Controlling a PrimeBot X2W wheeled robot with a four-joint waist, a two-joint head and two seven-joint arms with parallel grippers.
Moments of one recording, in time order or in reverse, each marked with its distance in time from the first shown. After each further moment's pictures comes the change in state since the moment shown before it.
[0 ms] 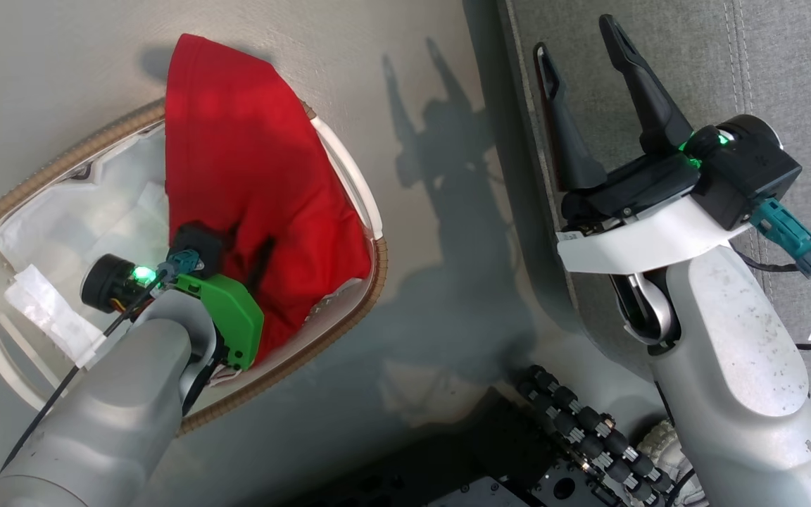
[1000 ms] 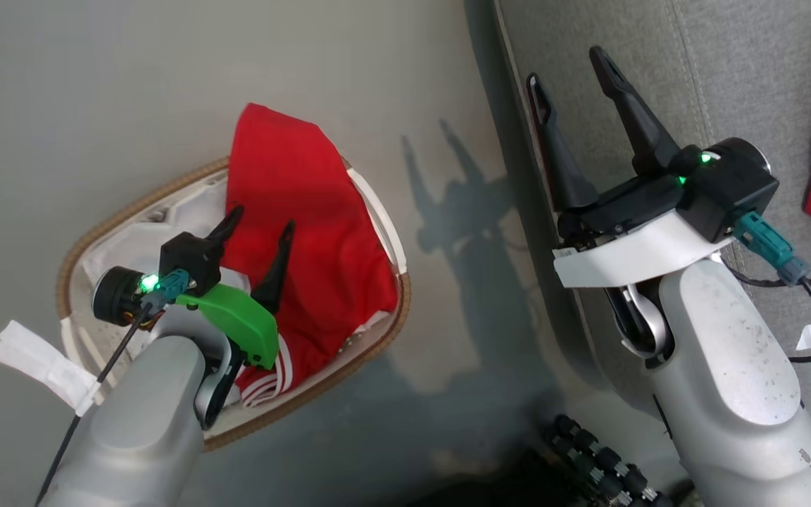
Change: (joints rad) left arm 0.219 -0.053 0.475 -0.265 0.292 0.000 0.000; right arm 0.031 -0.001 0.006 0.037 -0.012 0.000 0.000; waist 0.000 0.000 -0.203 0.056
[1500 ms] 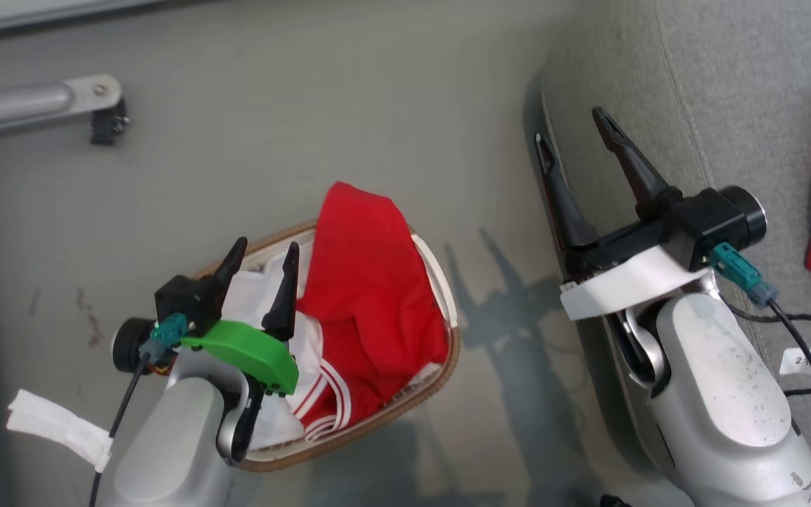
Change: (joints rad) left arm 0.181 -0.122 0.246 -0.114 0.078 0.000 0.000; right arm 0.073 0.000 -0.035 0.088 -0.084 0.000 0.000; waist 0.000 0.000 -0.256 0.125
